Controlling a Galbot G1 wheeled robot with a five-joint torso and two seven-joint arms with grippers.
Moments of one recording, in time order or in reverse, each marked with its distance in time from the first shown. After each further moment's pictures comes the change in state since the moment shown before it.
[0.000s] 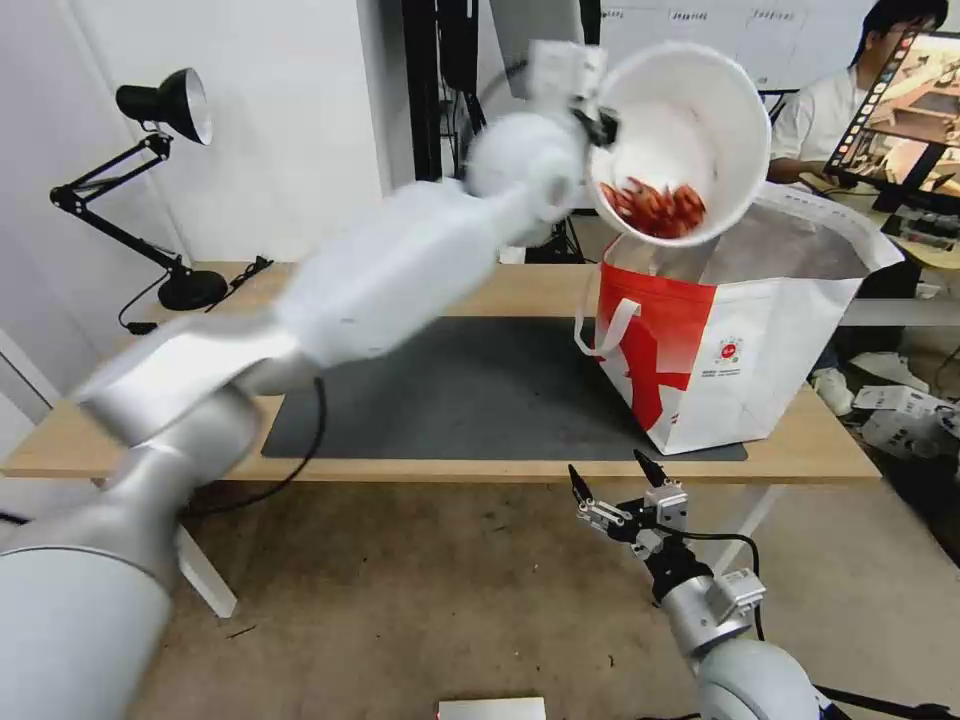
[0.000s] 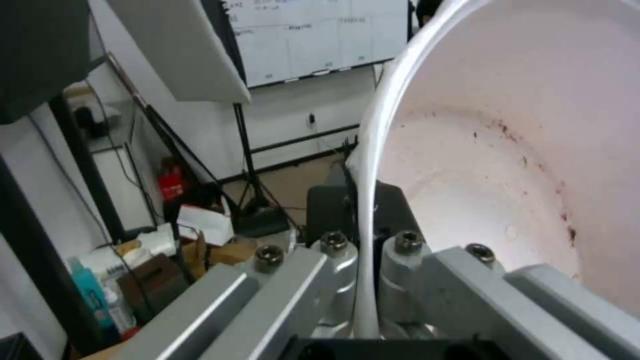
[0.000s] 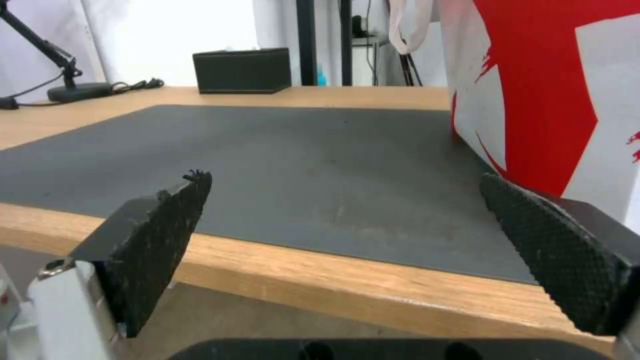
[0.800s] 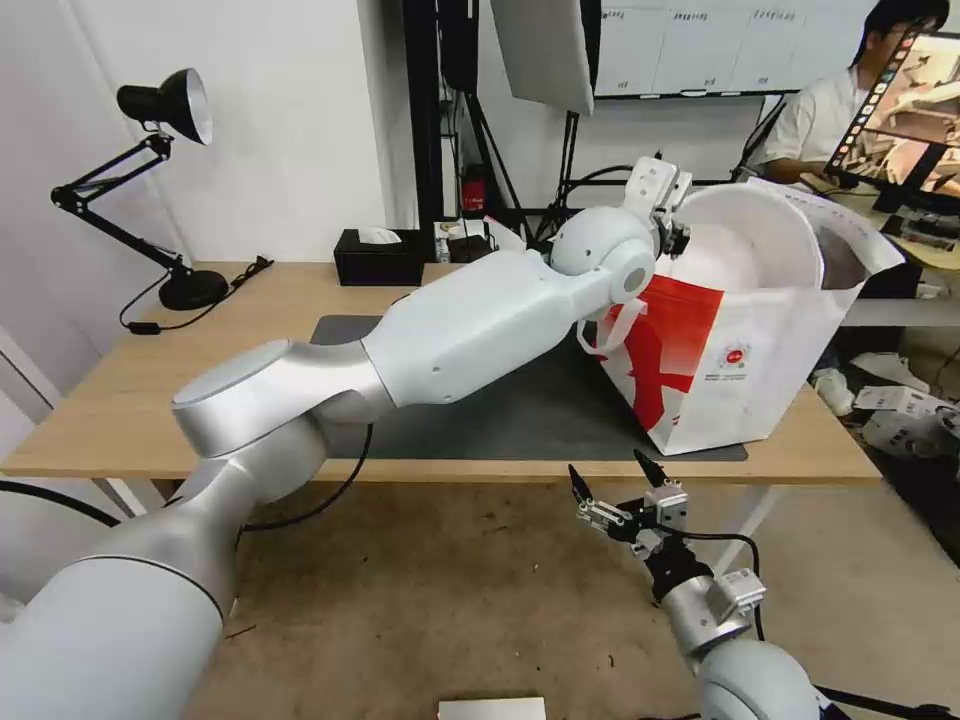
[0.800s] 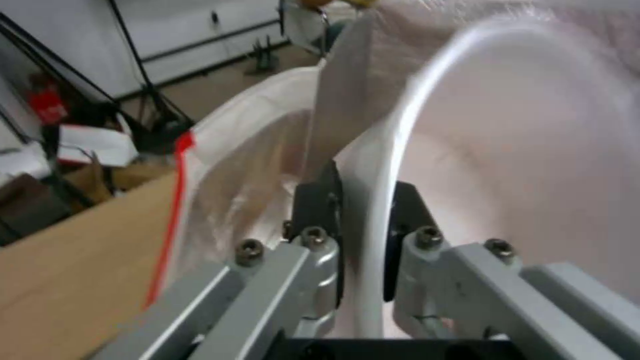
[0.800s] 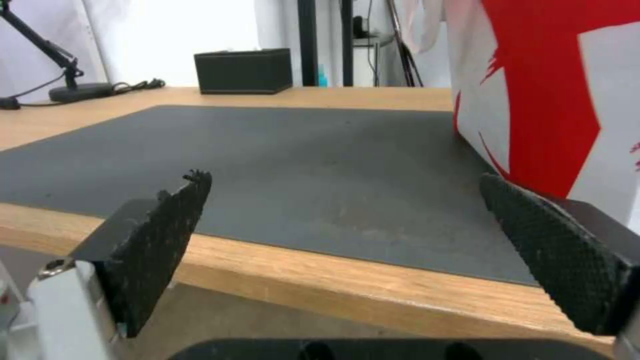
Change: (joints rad) left arm 0.060 -0.042 0.048 -0.013 -0.141 0.162 0.111; right arm 0.000 0.000 0.000 0.000 0.000 0.000 0.000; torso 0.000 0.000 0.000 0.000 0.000
